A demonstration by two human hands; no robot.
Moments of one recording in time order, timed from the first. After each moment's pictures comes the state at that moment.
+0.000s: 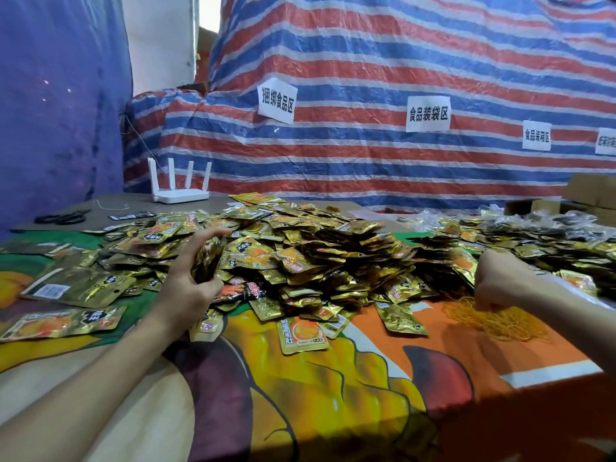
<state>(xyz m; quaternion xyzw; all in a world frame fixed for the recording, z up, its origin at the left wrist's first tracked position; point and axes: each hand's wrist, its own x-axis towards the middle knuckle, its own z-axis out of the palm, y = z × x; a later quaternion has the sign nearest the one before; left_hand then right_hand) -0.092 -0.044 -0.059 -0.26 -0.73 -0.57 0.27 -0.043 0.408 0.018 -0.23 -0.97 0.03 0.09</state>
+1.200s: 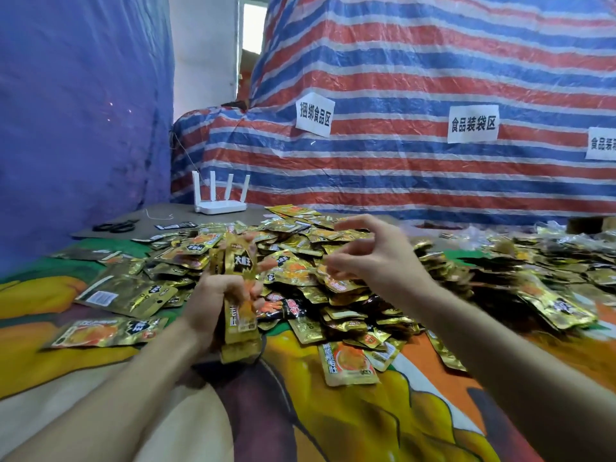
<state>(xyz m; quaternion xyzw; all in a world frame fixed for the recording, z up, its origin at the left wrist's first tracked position) -0.094 -0.050 -0.047 -0.16 -0.50 -0.85 -0.05 -0.062 0.187 0.030 0.22 -0.79 0.55 0.13</state>
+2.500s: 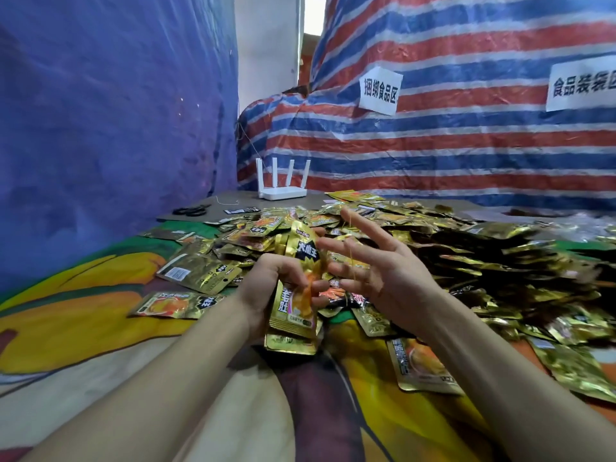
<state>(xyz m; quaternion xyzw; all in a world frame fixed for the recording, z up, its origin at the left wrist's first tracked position) -0.088 -0.062 -0.039 -0.09 -0.51 -0.84 -0.16 -0.111 0.122 -0.019 0.25 -0.53 0.80 -0.15</state>
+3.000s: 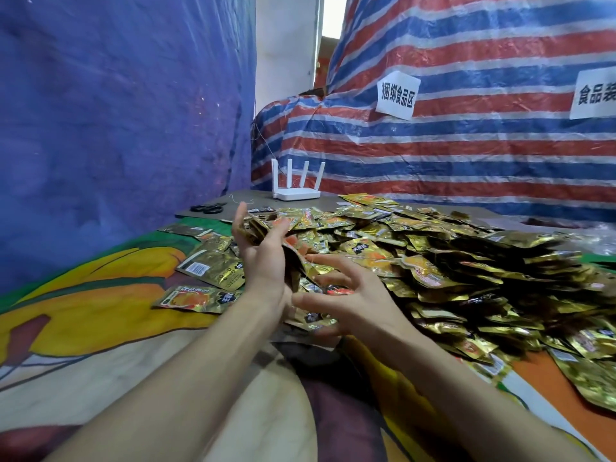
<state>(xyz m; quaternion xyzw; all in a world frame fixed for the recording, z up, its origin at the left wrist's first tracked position) -0.103 -0.063 -0.032 0.04 -0.38 -0.87 0.31 -0.078 0.074 -0.047 0.24 -0.73 0.64 -0.05</state>
